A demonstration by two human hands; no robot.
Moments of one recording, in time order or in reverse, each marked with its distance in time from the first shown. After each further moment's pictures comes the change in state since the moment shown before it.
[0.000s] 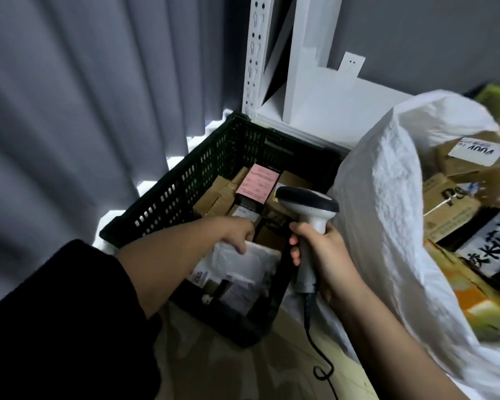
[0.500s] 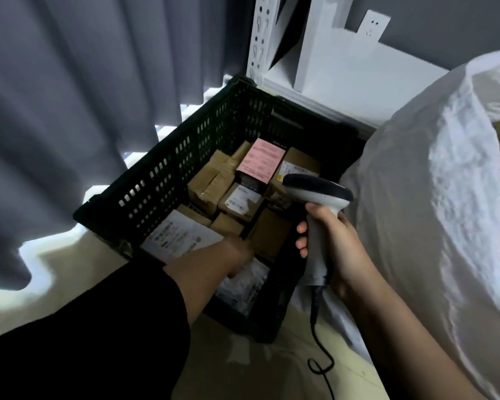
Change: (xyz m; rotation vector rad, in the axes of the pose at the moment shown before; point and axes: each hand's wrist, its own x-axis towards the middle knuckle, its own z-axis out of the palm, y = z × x) left_hand 0.063 -0.010 0.098 0.521 -0.183 0.002; right_hand 0.032 0.018 0.001 0.012 0.001 0.101
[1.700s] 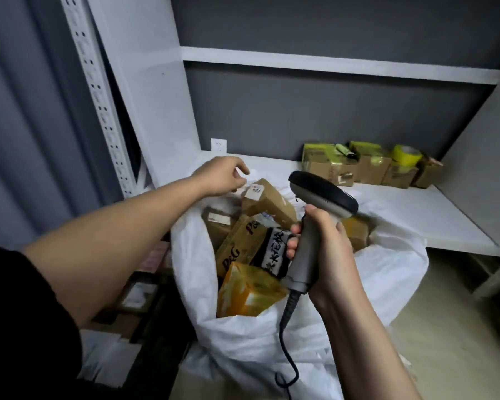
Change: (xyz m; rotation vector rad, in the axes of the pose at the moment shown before) left_hand -0.195 0.154 -0.393 -0.559 1.076 0.037; right_hand -0.186 -0.145 -0.214 0.507 0.242 -0.494
